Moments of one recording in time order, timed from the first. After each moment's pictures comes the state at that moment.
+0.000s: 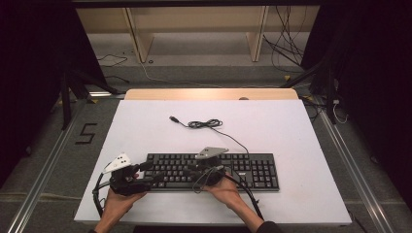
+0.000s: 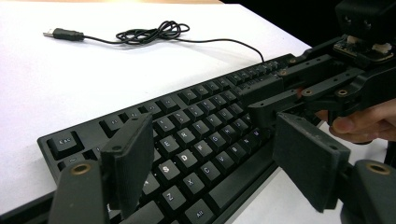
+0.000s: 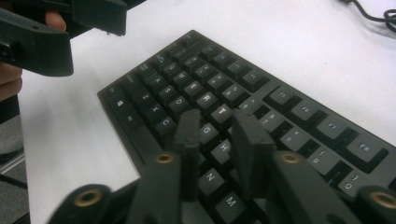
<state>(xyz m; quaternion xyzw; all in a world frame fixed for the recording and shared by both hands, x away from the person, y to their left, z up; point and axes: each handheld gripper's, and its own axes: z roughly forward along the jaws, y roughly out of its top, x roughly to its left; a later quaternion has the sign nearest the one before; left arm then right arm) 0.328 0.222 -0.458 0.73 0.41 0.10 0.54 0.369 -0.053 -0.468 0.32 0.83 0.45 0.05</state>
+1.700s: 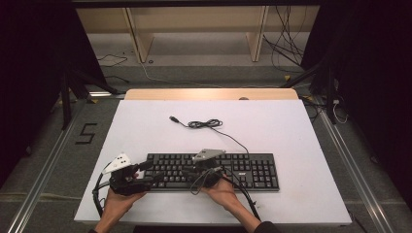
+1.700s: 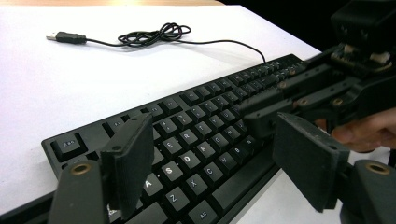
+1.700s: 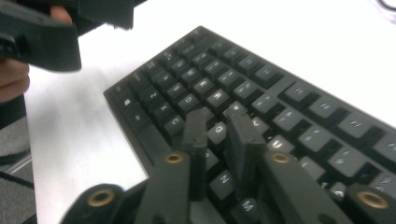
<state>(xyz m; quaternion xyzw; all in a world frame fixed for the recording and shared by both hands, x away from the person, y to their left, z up) 0.328 0.223 -0.458 0.73 0.41 0.11 0.54 0.368 -0.049 -0.471 0.33 0.83 0.45 0.04</state>
